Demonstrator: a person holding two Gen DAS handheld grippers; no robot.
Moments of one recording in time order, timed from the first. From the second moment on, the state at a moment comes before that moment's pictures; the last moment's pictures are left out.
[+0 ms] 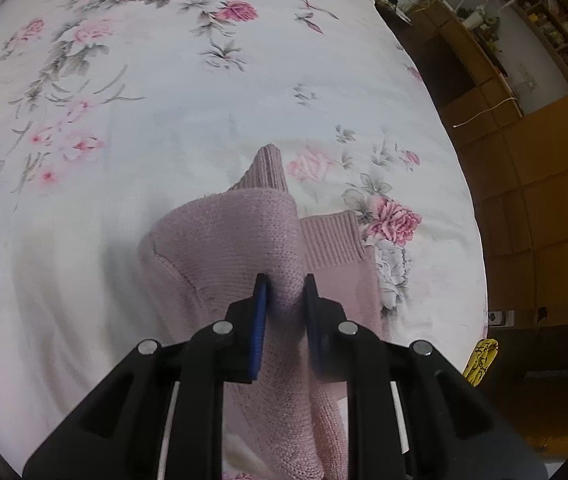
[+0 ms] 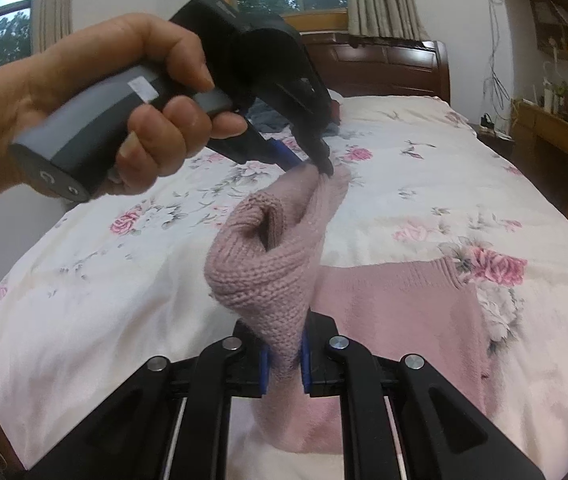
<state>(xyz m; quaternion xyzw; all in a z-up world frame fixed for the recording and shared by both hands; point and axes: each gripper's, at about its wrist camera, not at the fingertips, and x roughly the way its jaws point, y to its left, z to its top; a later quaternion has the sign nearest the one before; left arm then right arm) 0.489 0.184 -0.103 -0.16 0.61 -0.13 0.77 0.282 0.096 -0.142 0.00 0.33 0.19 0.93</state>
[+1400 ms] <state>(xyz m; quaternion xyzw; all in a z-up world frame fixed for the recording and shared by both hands) 0.495 -0.002 -0.262 0.24 0.66 0.01 0.71 0.296 -0.038 -0.271 0.30 0.46 0.28 0.78</state>
